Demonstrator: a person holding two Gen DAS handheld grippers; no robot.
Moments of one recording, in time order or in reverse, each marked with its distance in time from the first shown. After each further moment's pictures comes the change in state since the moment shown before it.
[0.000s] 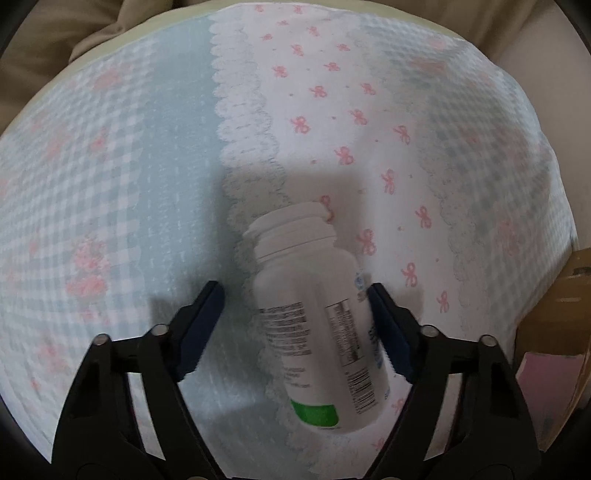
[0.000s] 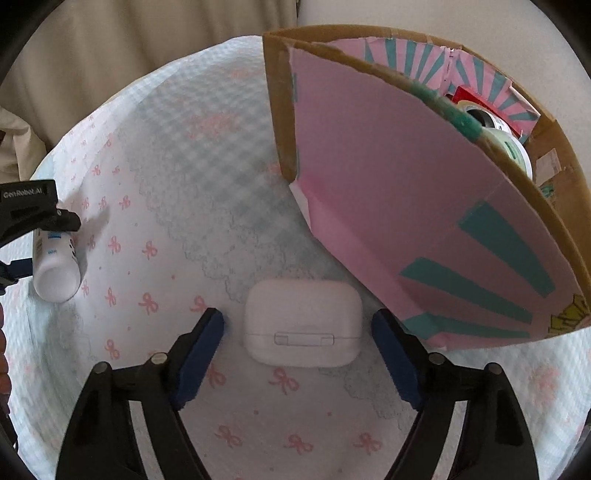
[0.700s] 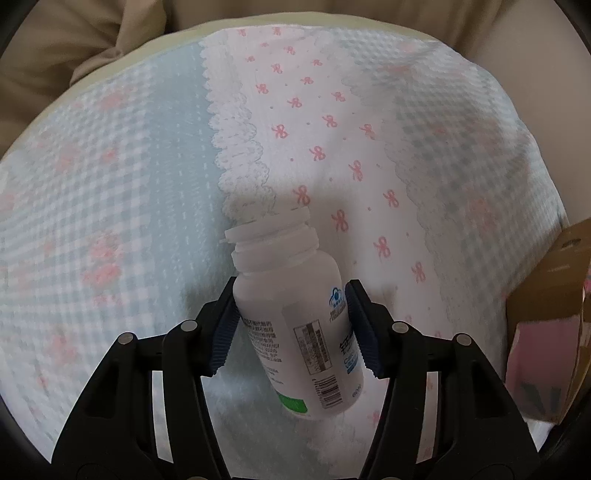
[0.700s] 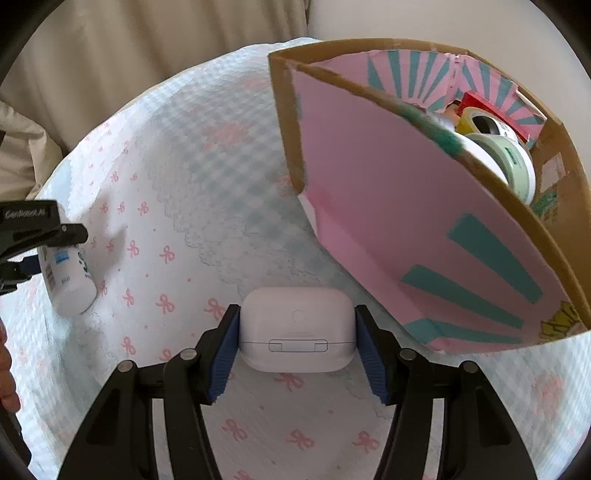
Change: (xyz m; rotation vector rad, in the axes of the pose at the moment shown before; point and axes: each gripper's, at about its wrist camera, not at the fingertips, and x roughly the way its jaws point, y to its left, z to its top) left arm -0.032 -0.005 -0.023 0.056 -0.062 -0.006; right arm -0.011 -0.010 0.003 -0.004 -0.023 0.067
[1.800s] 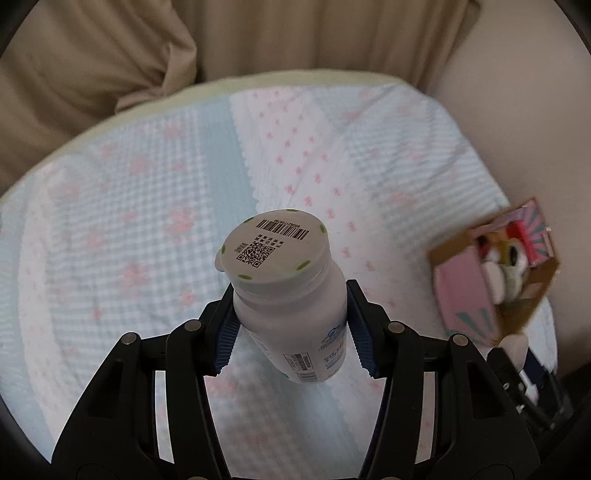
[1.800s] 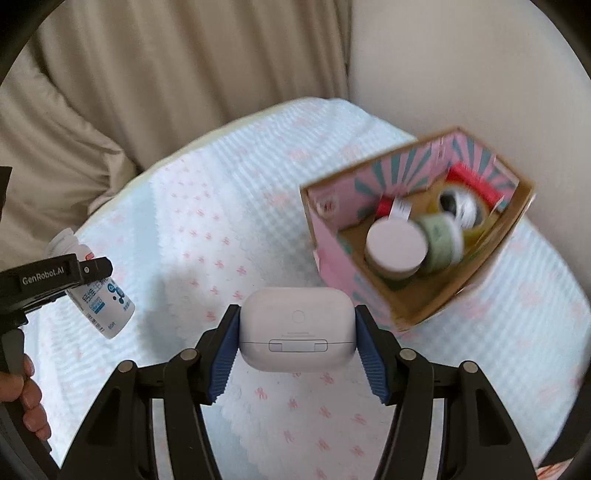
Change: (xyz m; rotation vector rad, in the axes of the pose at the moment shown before) left arm -0.184 -0.017 -0.078 0.001 -0.139 -0.008; right arm -0.166 -0.036 0.003 -0.135 -0.100 0.175
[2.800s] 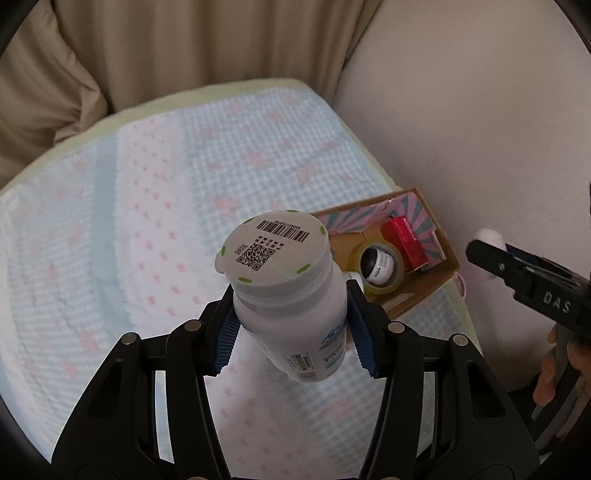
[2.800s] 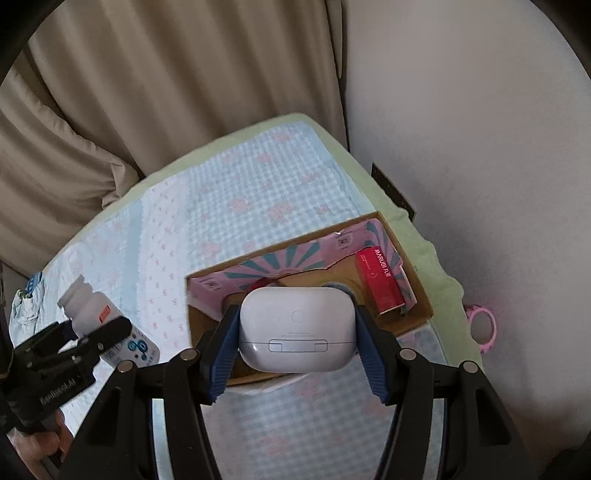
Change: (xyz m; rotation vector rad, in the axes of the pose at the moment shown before) left arm -0.038 -0.257 0.000 0.039 0.018 -0.125; right arm -0.028 -0.207 0.173 -0.159 0.141 0.119
